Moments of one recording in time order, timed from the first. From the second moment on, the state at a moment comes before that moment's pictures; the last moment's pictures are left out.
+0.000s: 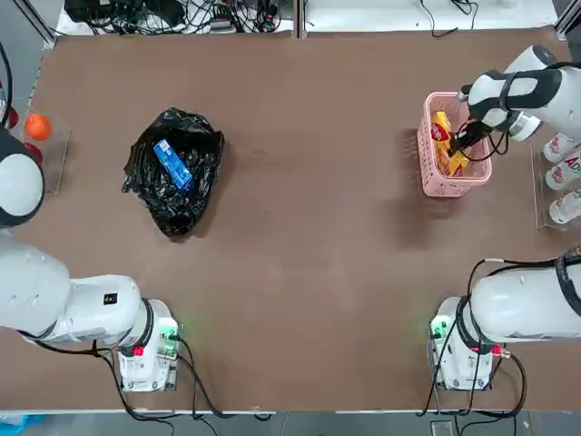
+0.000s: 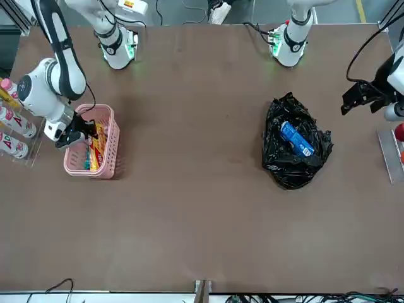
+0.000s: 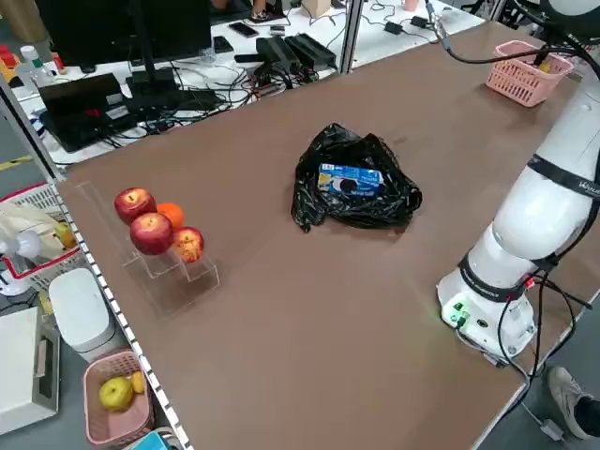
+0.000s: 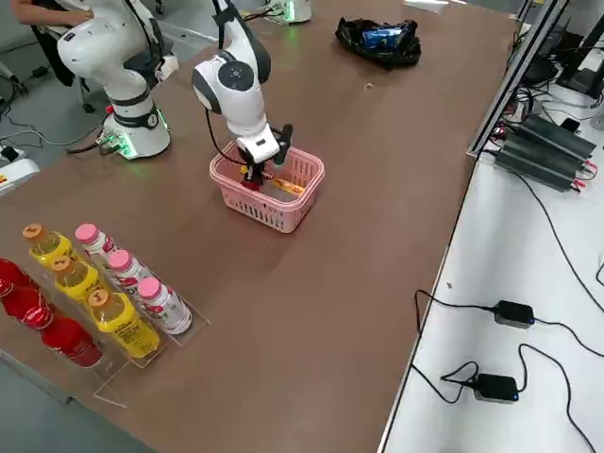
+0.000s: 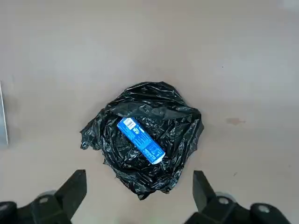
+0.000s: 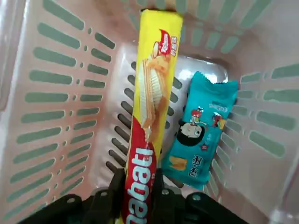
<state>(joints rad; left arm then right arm) 0.10 0.05 -0.19 -1.43 -0.02 1.48 -0.14 -0.04 0.03 -0.11 -2.51 0.29 2.48 -0.64</state>
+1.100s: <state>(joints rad) 0.10 0.05 -0.19 -1.43 -0.02 1.48 -0.14 -0.07 0.02 -0.11 -2.40 0.29 2.25 -0.66</state>
